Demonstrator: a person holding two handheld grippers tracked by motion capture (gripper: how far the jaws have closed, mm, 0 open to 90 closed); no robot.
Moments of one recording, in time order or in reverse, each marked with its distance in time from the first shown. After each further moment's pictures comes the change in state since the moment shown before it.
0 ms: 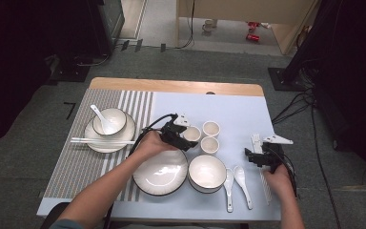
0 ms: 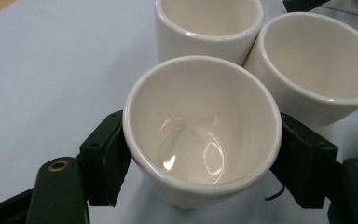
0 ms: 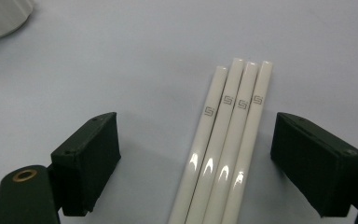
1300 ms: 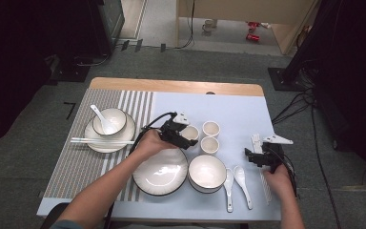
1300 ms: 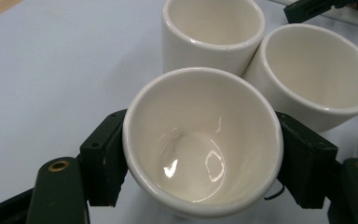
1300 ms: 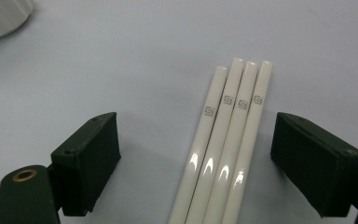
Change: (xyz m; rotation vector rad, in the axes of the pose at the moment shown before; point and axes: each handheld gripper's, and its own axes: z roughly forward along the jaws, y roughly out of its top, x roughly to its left) left arm 0.003 0.004 -0.006 -0.001 -0.003 -0.024; right arm 0.000 0.000 0.000 0.001 0.001 0.001
